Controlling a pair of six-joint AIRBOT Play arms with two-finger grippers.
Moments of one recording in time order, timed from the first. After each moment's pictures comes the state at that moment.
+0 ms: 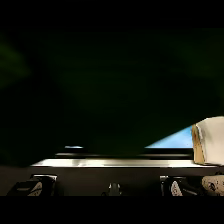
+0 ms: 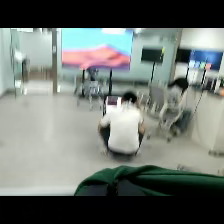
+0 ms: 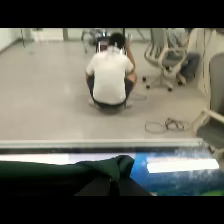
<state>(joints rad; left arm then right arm) 0.06 -0.77 2.01 1.36 -1.18 -1.61 -0.33 -0.74 1.83 -1.27 1.21 1.43</state>
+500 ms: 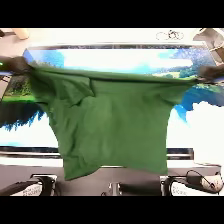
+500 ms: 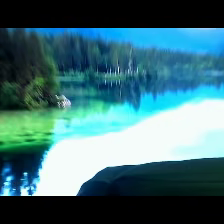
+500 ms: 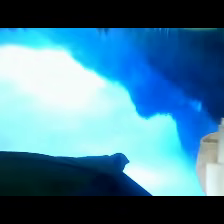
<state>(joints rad) 0.06 -1.27 1.68 1.33 -1.30 -1.53 -0.25 -1.42 1.78 -1.36 1.51 1.42</state>
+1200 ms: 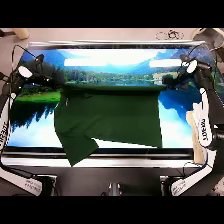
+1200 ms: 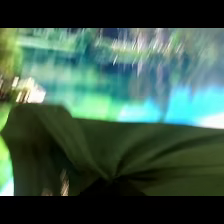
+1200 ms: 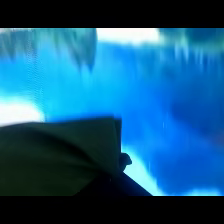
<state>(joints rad) 0.07 -1.75 1.63 1.15 -1.06 -1.43 -0.11 -1.83 1.77 -1.40 1.23 1.59</state>
